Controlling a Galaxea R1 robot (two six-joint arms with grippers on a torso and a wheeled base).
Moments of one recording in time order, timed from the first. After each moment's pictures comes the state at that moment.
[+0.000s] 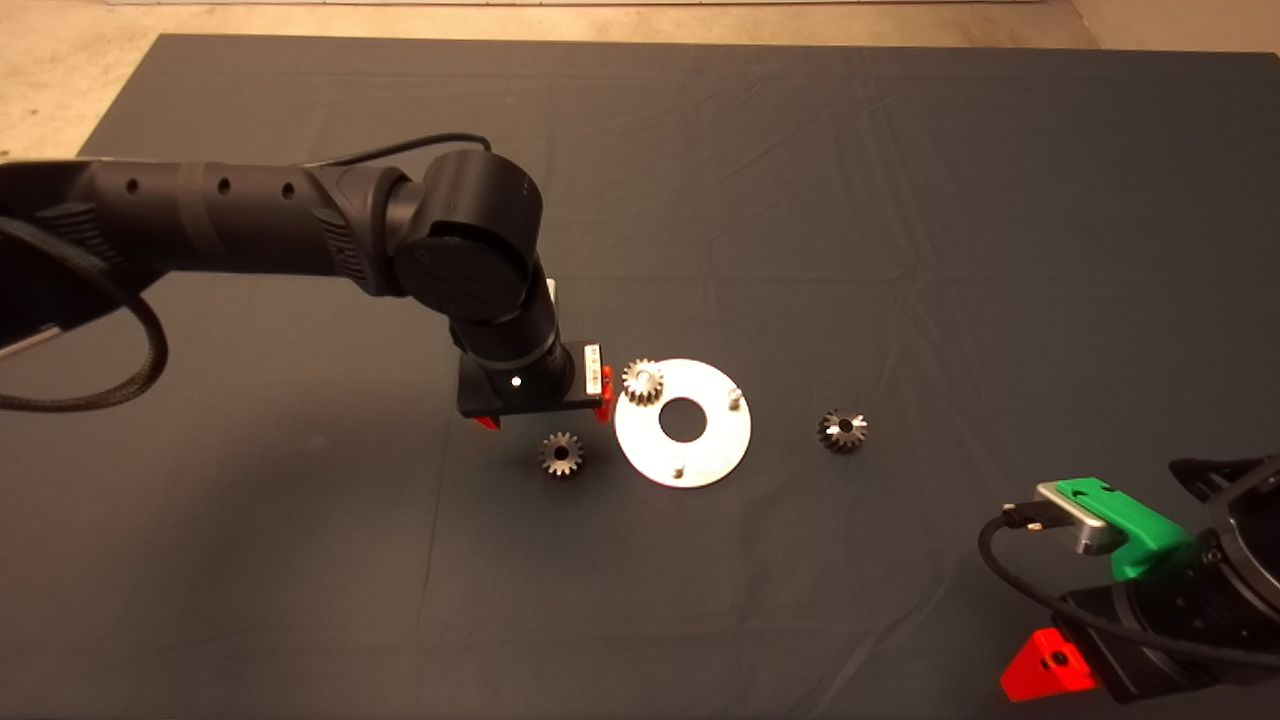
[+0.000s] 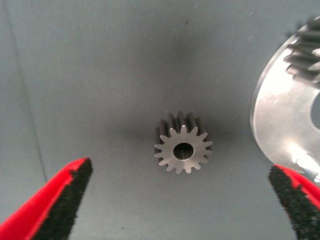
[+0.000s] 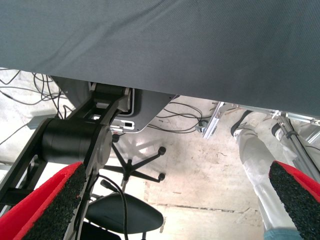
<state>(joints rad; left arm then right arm) -0.40 2.62 -0.98 0.32 1.52 -1.74 0.38 2.15 -0.34 0.02 -1.53 1.73</state>
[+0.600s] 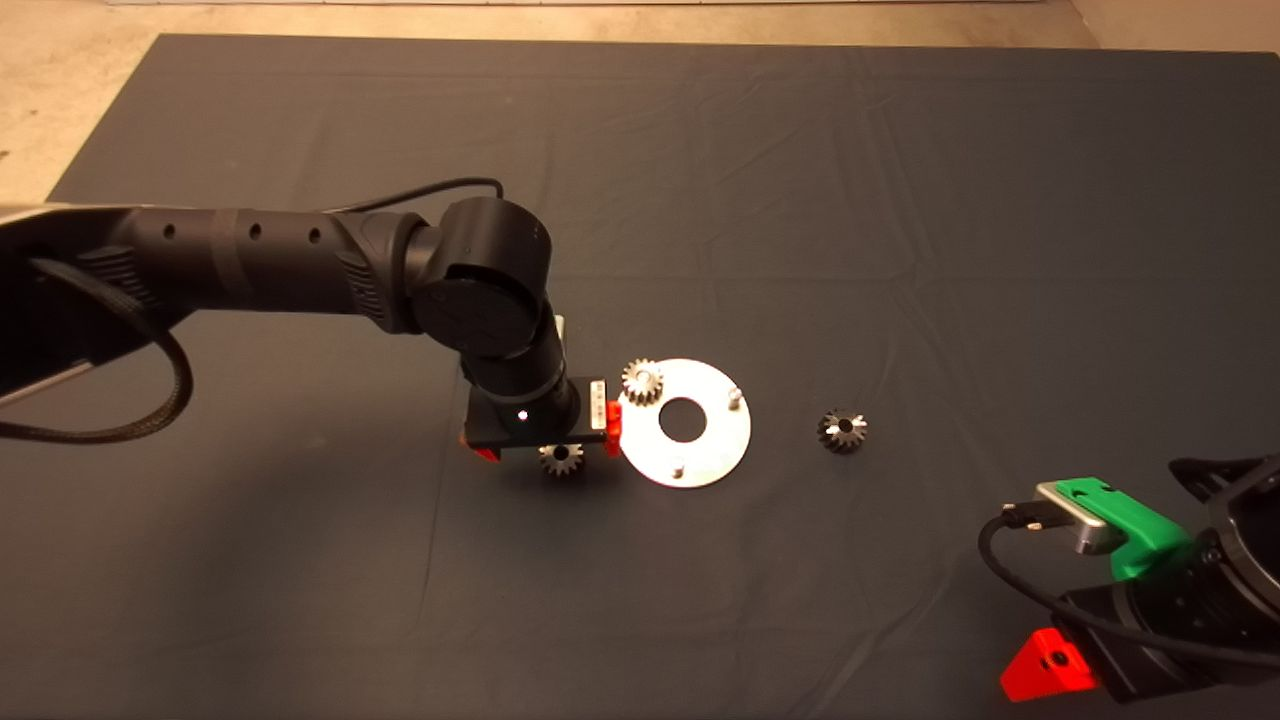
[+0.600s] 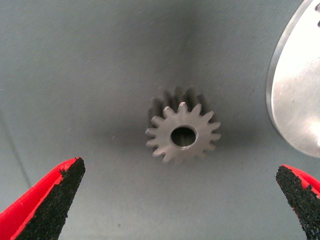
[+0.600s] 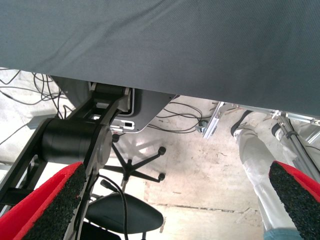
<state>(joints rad) -0.34 2.64 -0.99 0.32 1.52 -1.69 0.38 2.15 -0.34 0.02 -1.53 1.73</state>
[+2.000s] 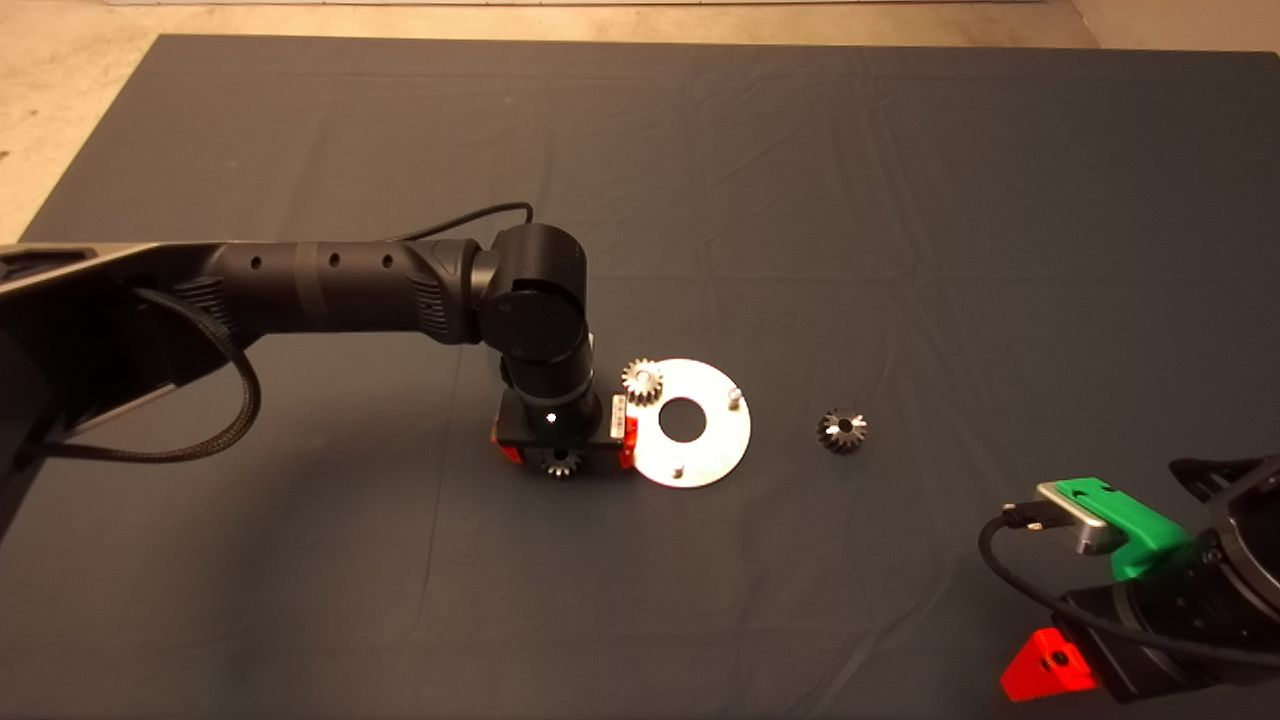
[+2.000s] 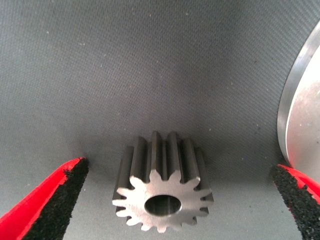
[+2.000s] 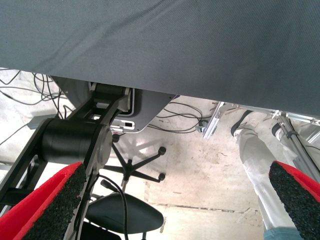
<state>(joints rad) -0.26 2.71 -1.14 0.34 1.52 -1.54 0.38 2.15 -0.34 0.02 -1.53 1.73</state>
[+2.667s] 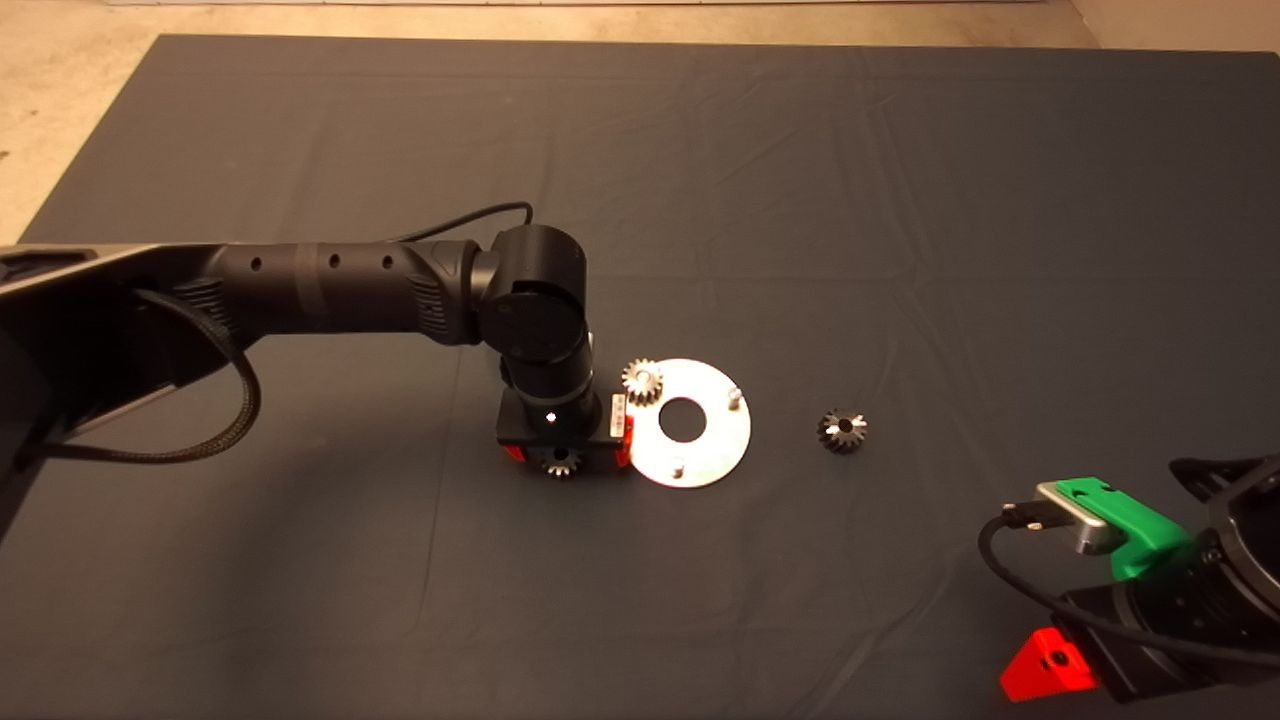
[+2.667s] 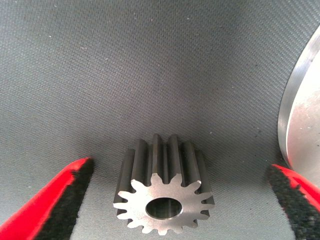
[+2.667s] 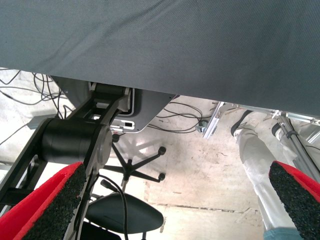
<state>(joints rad) -0.26 2.71 -1.14 0.35 1.52 -1.54 0.38 2.15 -0.34 0.02 -1.53 1.73</state>
